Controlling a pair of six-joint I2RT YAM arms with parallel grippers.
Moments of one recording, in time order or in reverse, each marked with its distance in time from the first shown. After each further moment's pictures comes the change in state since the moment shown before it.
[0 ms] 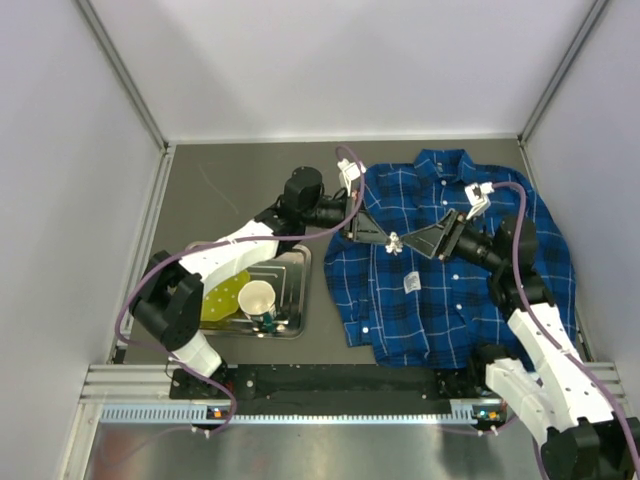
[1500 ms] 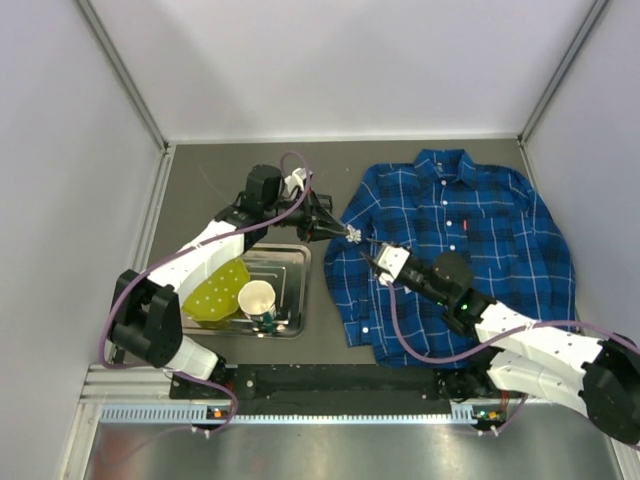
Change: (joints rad) left arm 0.224 -0.148 -0.081 -0.350 -0.034 -0.289; right arm 0.638 0.166 -0.228 0.561 0.576 -1.348
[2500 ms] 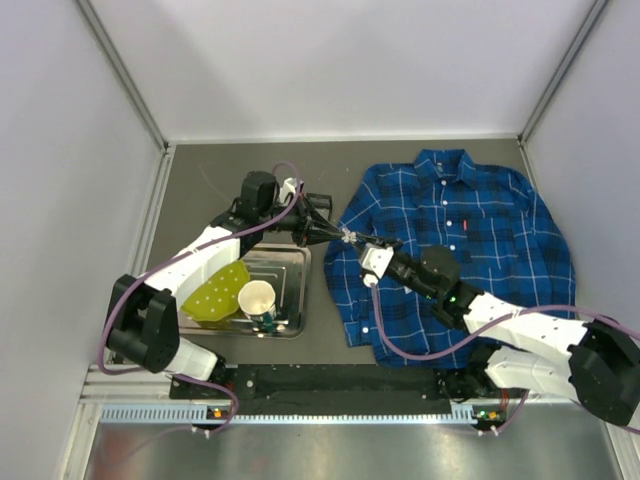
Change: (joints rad) left arm 0.026 -0.033 -0.071 0.010 -0.010 -0.167; right arm 0.037 0.137 0.073 0.060 0.021 -0.151
